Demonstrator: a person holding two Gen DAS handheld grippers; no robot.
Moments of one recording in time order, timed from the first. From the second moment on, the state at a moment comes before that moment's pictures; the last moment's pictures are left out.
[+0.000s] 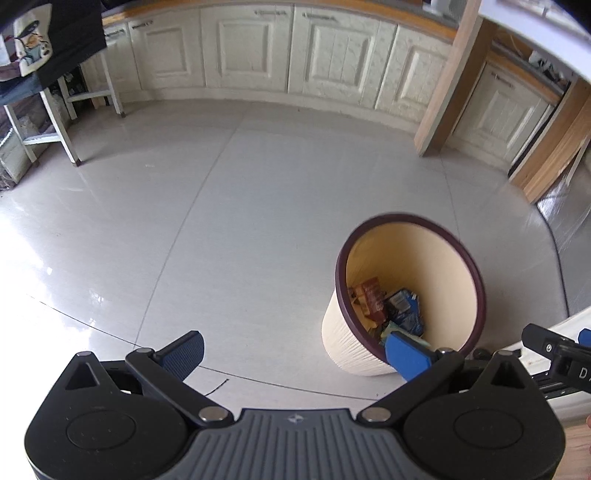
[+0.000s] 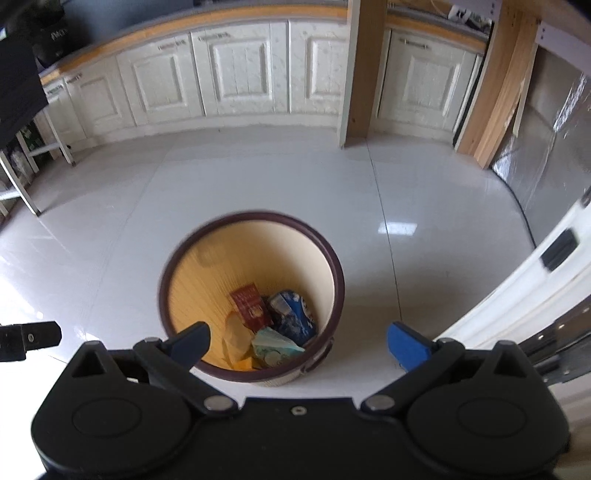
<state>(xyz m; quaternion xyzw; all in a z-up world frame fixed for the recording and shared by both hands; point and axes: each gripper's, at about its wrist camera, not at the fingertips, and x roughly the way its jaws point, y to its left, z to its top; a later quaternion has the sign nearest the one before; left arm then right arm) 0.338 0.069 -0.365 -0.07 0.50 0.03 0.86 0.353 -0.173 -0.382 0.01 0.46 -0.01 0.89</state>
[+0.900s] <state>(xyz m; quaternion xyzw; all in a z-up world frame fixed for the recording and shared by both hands) 0.239 0.106 -0.117 -0.09 0.30 0.05 0.95 0.262 -0.128 -0.137 0.01 0.26 0.05 0.97</state>
